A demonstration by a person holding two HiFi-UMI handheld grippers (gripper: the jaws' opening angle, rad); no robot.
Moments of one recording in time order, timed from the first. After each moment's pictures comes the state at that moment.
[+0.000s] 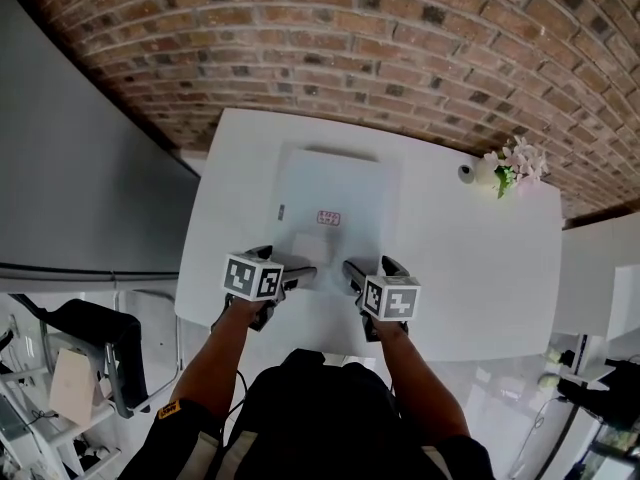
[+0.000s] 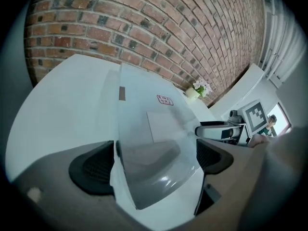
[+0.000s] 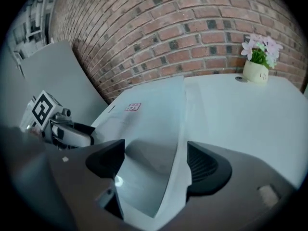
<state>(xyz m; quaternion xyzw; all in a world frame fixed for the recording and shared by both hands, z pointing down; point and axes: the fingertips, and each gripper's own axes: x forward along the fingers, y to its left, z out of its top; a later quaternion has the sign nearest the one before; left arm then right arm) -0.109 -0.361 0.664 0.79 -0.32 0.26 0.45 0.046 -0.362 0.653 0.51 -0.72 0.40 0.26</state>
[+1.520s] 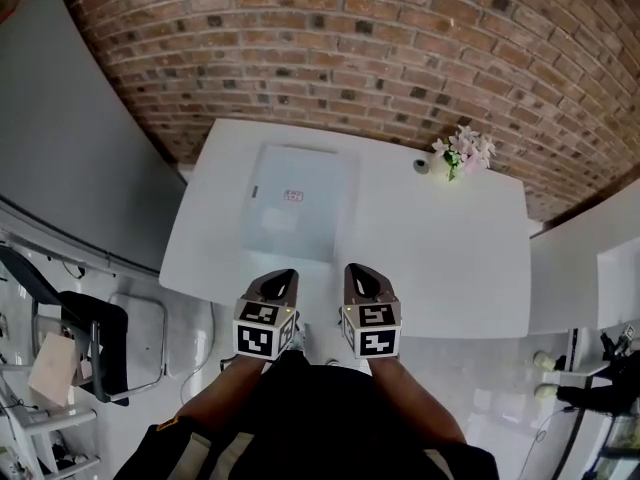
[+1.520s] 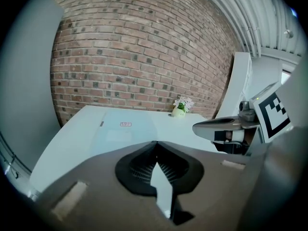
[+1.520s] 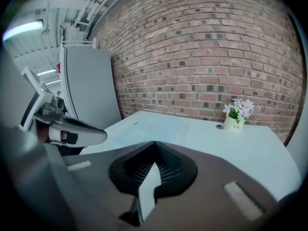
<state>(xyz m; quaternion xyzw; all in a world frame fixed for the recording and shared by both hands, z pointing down) -0.027 -0.239 0.516 0.82 -0.48 0.19 0.26 0.081 -0.251 0.507 0.52 -0.80 0.19 0.22</state>
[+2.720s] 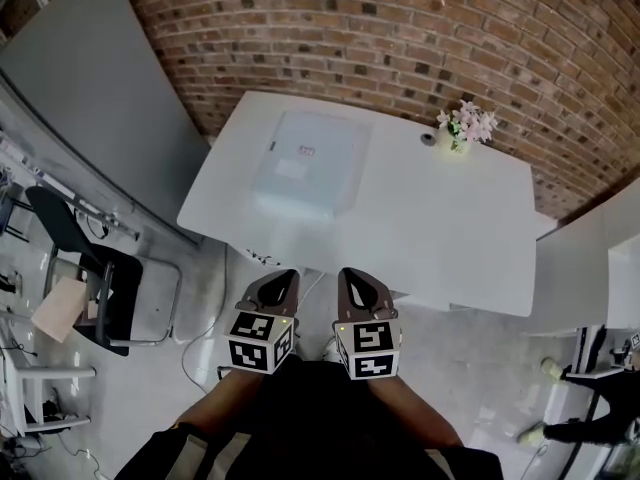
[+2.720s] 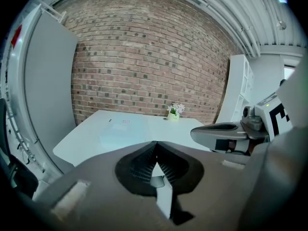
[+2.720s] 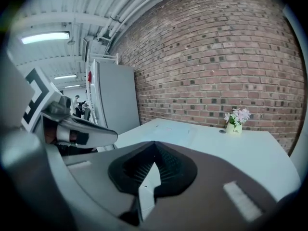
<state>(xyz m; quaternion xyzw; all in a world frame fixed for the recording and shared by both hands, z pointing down) 0.005 -0.074 0.458 0.79 -0.54 0.16 0.23 0.093 -0.085 0.452 0.47 -0.86 0.13 0.17</state>
